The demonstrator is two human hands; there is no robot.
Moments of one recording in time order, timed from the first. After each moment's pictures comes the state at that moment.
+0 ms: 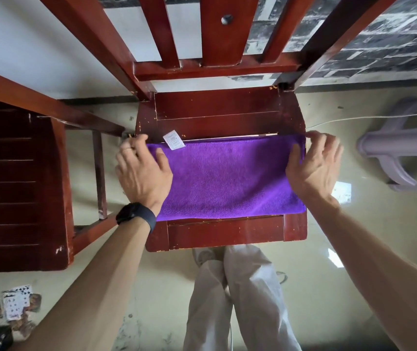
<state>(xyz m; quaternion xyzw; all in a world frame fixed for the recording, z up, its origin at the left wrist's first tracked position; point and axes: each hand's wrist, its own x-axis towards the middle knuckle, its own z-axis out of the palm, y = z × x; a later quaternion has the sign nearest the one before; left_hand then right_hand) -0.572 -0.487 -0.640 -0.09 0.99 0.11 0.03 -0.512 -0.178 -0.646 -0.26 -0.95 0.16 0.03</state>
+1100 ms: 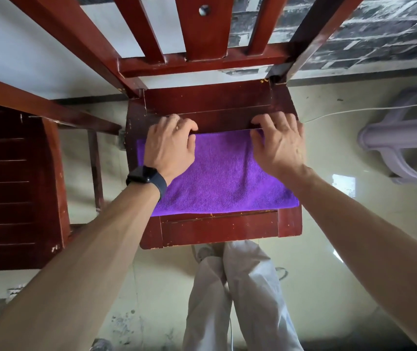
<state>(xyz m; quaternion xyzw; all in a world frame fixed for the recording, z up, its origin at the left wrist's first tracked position) -0.614 -0.436 -0.638 0.19 0.97 0.13 0.11 -0.555 -0.201 -0.644 -0.09 -0.99 0.14 -0.03</state>
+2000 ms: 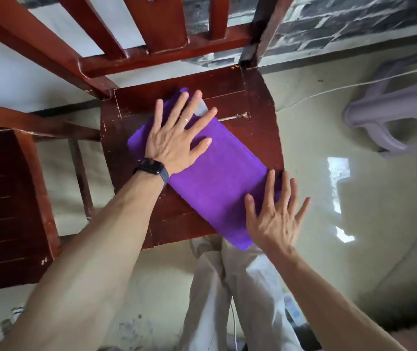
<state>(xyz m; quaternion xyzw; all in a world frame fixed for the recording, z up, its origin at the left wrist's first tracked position) -0.609 -0.405 -0.675 0.37 0.92 0.00 0.10 -0.375 -0.244 -0.649 -0.34 -0.92 0.09 -0.18</state>
